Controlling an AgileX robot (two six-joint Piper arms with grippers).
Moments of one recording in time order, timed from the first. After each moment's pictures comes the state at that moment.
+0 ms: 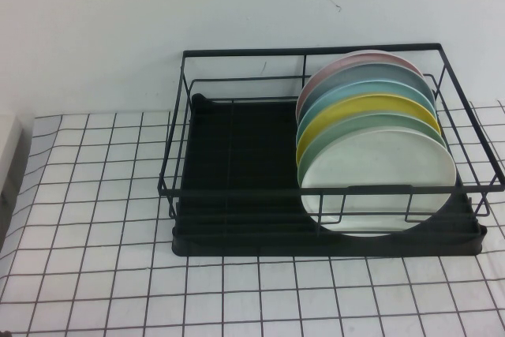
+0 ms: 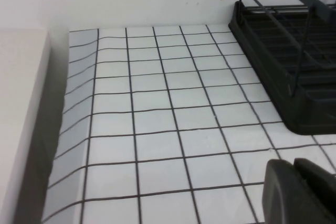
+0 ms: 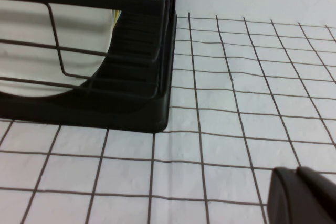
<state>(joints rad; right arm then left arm) -0.02 -0.01 0.02 0.07 0.41 -0.17 -0.02 -0.01 0.02 -0.31 0.33 0.22</state>
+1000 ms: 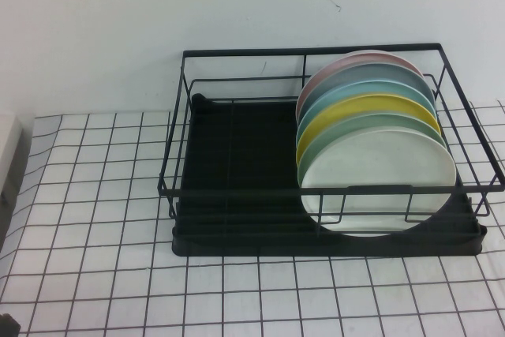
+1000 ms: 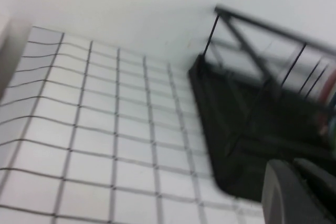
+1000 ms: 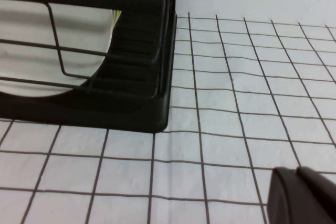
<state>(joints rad) -0.02 -0.01 0.02 0.07 0.41 -0.17 -0.02 -0.01 0.02 -0.62 0.26 0.20</state>
